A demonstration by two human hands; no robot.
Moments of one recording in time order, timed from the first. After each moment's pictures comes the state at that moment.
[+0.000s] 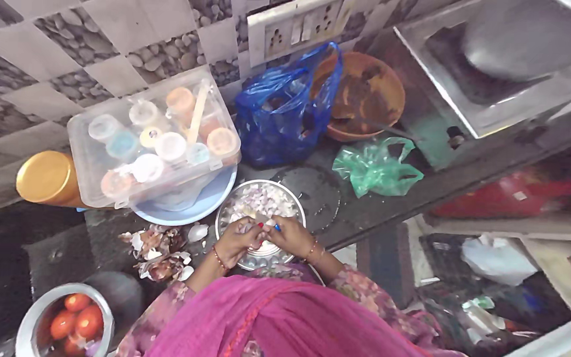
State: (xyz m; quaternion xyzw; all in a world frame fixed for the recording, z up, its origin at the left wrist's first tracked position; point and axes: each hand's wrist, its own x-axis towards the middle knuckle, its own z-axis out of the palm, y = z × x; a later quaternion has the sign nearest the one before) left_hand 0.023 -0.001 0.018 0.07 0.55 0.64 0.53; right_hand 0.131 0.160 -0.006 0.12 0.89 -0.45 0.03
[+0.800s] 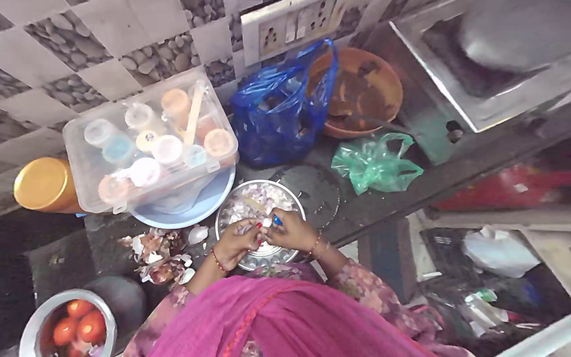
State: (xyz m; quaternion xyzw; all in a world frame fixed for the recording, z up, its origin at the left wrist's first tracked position) left_hand 0.020 -0.005 0.010 0.08 0.51 0.66 0.55; right_hand 0.123 0.172 0.003 0.11 0.86 -0.49 0.06
